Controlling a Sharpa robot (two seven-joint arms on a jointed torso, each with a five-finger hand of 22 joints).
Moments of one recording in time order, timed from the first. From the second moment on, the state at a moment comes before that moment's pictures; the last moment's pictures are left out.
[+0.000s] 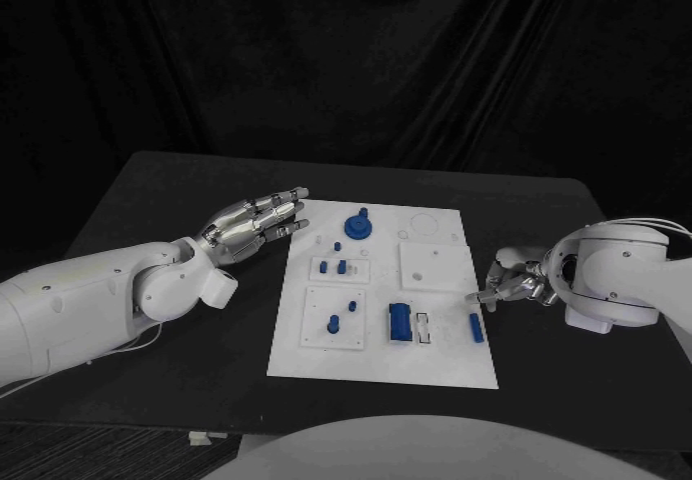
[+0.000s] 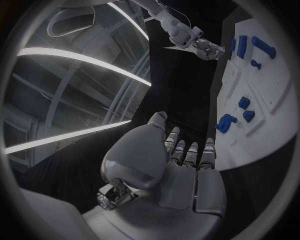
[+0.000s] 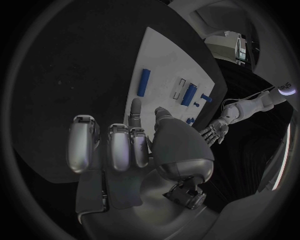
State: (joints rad) left arm 1.16 -0.84 -0.21 1.34 -0.08 0.29 0.49; left_hand 1.41 0.26 -0.18 0.14 0.51 0.36 0.04 0.09 0.05 0.01 0.00 0.09 0.02 0.01 0.09 0.00 0.00 0.16 0.06 0.20 0.03 0.11; right arm 1.25 -1.16 -0.21 1.80 -1.17 0.13 -0.59; right_hand 1.03 0.05 -0.13 0.27 0.39 1.00 0.02 0.49 0.61 1.47 -0.04 1.57 1.31 1.46 -0.10 1.48 1.31 0.05 1.47 0.02 1.35 1.31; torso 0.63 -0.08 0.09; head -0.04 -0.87
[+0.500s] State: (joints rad) left arm 1.16 -0.84 -0.21 1.33 -0.08 0.29 0.49; left_hand 1.41 0.26 -0.18 0.13 0.51 0.36 0.04 0.09 0.05 0.01 0.00 0.09 0.02 0.01 0.09 0.00 0.00 0.16 0.06 0.20 0.03 0.11; right arm 1.22 -1.15 -0.21 1.80 -1.21 0.16 -0.60; right_hand 1.04 0.06 -0.15 0.28 0.37 0.99 0.03 0.44 0.58 1.47 -0.04 1.57 1.31 1.47 -0.10 1.47 1.31 0.05 1.47 0.01 1.35 1.31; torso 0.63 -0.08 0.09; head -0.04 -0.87
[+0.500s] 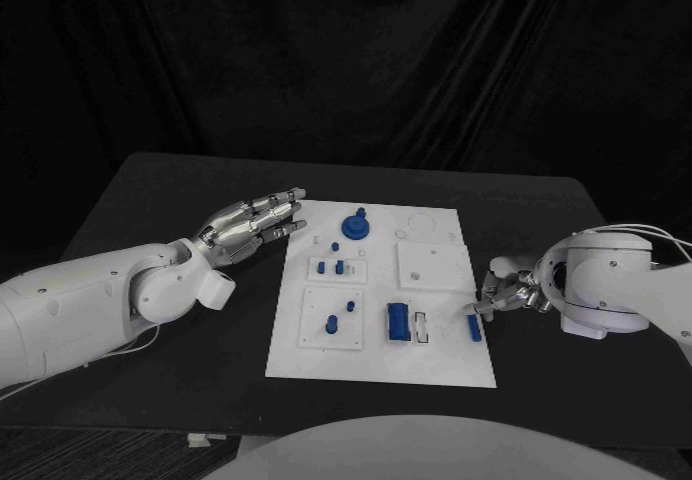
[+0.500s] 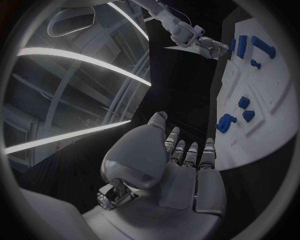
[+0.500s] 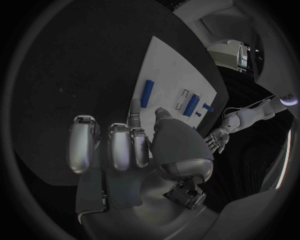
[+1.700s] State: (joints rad) left arm 1.16 -0.84 -0.21 1.33 -0.08 0.29 0.49; left_hand 1.41 0.26 -0.17 0.13 0.51 0.36 0.04 0.09 0.05 0.01 0.01 0.09 0.02 0.01 0.09 0.00 0.00 0.16 0.06 0.20 0.03 0.11; right arm 1.18 -1.12 -0.20 1.79 -1.21 0.16 -0.60; right_hand 1.30 0.03 0.01 0.07 0.50 1.04 0.06 0.28 0.46 1.47 -0.02 1.57 1.31 1.46 -0.08 1.44 1.31 0.05 1.47 0.02 1.32 1.31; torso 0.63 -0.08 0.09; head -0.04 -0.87
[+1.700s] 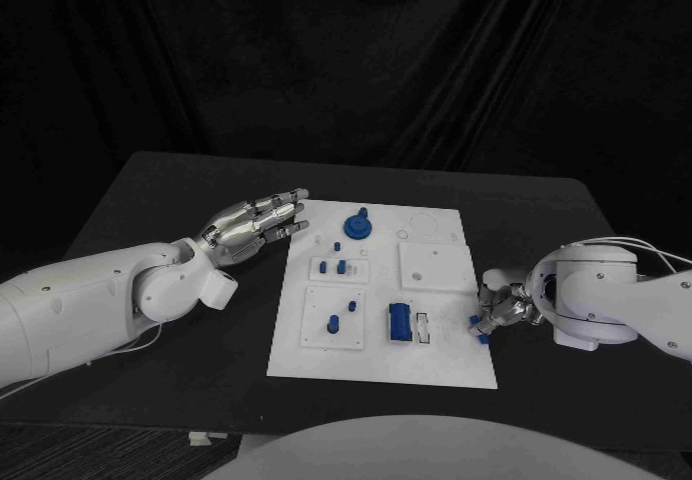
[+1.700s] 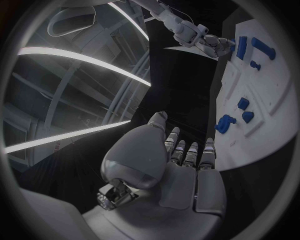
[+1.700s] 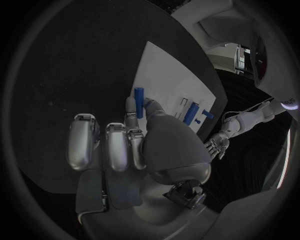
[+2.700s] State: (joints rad) left arm 1.16 -0.84 -0.21 1.33 -0.08 0.29 0.48; left_hand 1.41 0.26 -0.18 0.12 0.52 0.36 0.04 0.09 0.05 0.01 0.00 0.10 0.02 0.01 0.09 0.00 0.00 0.16 0.06 0.20 0.03 0.11; right arm 1.28 -1.10 -0.21 1.85 -0.89 0.08 -0.60; right_hand 1.12 -0.01 0.27 -0.07 0.47 1.04 0.06 0.29 0.47 1.47 -0.02 1.57 1.31 1.46 -0.08 1.45 1.31 0.05 1.47 0.02 1.32 1.31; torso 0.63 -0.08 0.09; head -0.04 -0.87
